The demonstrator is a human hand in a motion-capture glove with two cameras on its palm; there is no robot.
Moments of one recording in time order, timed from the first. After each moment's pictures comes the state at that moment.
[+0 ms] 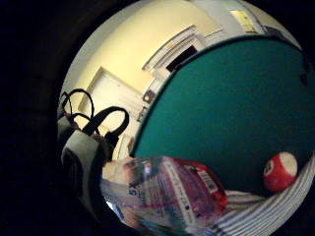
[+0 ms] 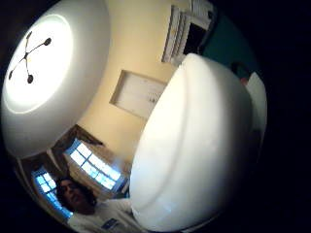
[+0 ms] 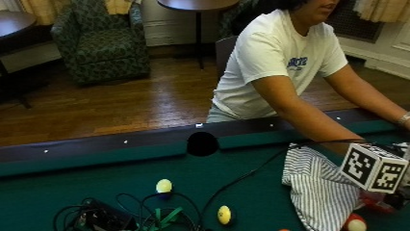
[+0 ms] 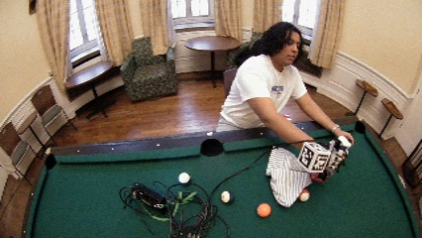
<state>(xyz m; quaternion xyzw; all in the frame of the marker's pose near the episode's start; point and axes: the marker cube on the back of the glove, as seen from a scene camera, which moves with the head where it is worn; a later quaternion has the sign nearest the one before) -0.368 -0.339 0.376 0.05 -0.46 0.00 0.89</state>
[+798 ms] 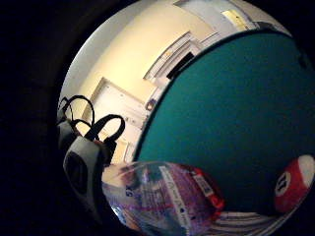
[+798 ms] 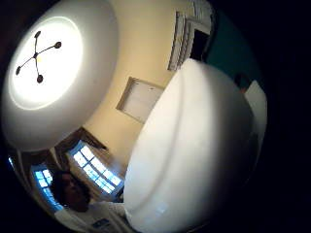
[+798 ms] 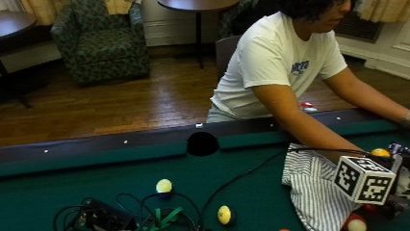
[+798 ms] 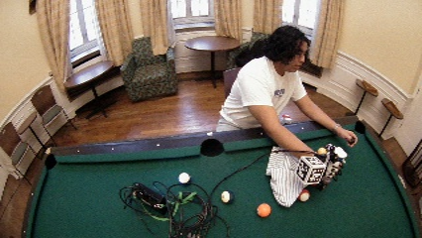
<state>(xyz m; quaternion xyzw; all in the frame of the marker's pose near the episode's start) -0.355 -0.341 0.409 0.09 -0.49 0.03 0.87</state>
